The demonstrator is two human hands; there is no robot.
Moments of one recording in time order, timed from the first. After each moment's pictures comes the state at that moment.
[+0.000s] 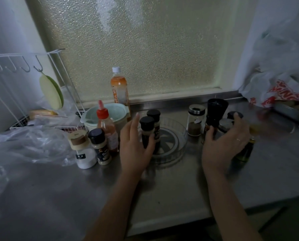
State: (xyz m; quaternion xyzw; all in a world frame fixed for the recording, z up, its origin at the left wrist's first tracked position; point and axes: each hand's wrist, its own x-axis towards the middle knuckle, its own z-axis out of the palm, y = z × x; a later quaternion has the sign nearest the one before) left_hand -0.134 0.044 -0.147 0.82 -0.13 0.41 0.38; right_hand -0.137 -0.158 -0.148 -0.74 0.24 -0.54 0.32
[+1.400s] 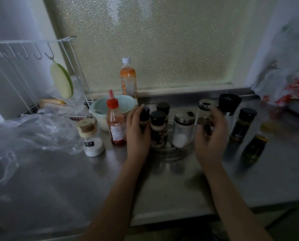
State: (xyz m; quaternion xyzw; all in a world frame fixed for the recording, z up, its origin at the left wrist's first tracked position) left_hand -0.115 0.050 -0.145 0.78 -0.10 0.36 0.49; right_hand -0.146 -0.129 -0.148 -0.75 -0.05 -0.51 0.42
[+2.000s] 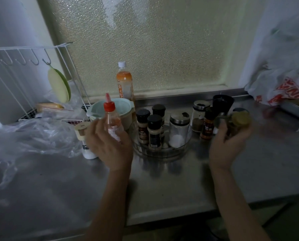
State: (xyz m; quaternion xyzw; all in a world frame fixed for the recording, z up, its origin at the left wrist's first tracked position) left_hand -0.137 0.082 -0.151 0.72 0.07 0.63 0.28; right_hand -0.153 -0.151 -0.142 -0.64 0.10 -0.57 0.51
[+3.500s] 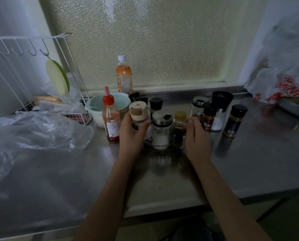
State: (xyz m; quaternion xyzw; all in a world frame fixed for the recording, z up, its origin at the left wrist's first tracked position) left_hand -0.127 0.057 -0.146 0.76 -0.10 0.28 0.58; right_hand -0.145 -0.123 -0.161 -0.83 -0.04 -0.37 0.42
